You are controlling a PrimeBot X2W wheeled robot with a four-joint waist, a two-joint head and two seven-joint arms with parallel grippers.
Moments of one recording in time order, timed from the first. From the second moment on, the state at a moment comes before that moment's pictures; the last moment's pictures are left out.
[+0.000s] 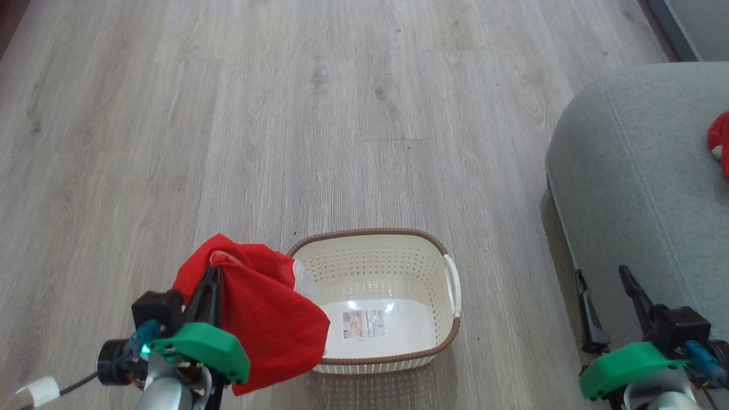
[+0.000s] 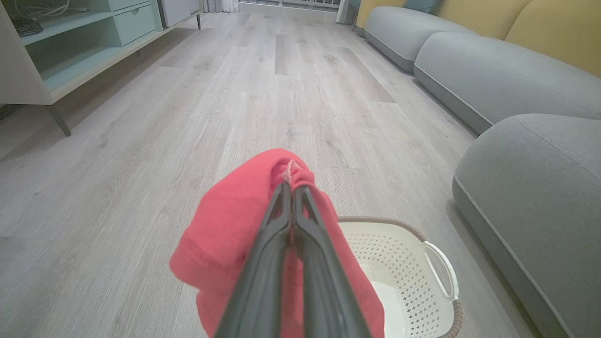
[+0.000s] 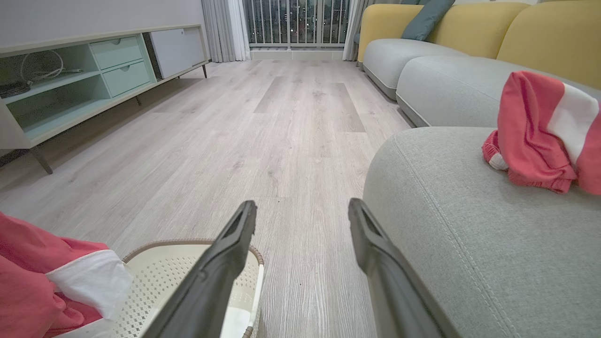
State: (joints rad) left arm -0.10 0.09 -0.16 0.37 -0.28 0.05 -0.22; right arm 0.05 -0.09 -0.08 0.25 0.10 0.13 -0.26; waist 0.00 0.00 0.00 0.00
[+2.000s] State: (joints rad) left arm -0.20 0.07 -0.56 0.12 -0.32 -0.05 -0.13; right arm -0.48 -0.37 0.81 0.32 0.57 0.13 -0.26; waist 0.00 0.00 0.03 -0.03
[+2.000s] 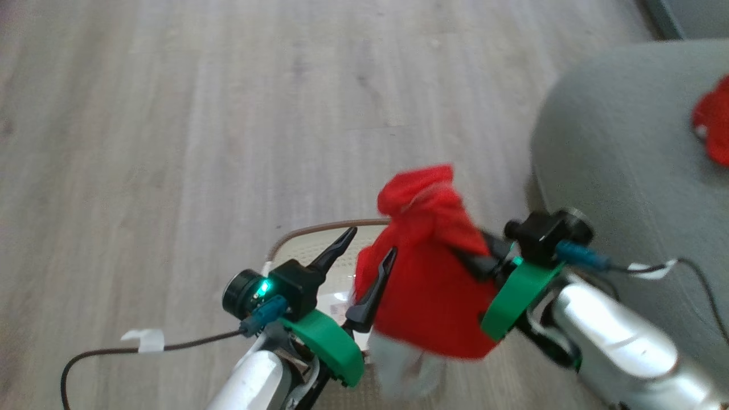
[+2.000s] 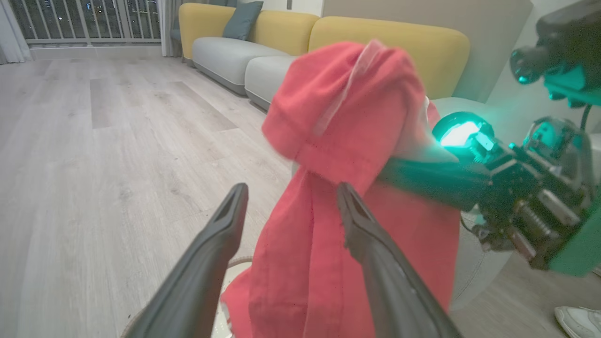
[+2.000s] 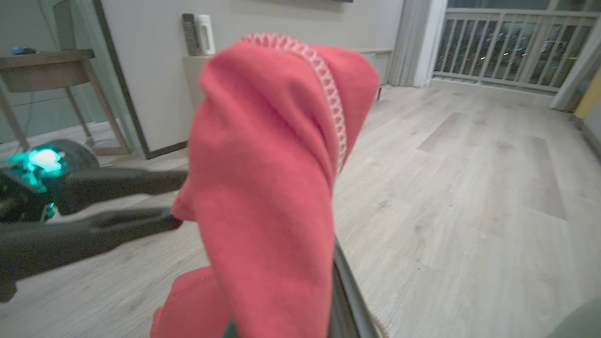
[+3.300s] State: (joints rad) left arm -0.50 0.08 -0.64 0.24 -0.29 0.01 -0.22; right arm -0.81 -0.28 0.10 0.34 0.40 0.13 -0.26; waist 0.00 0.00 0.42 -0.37
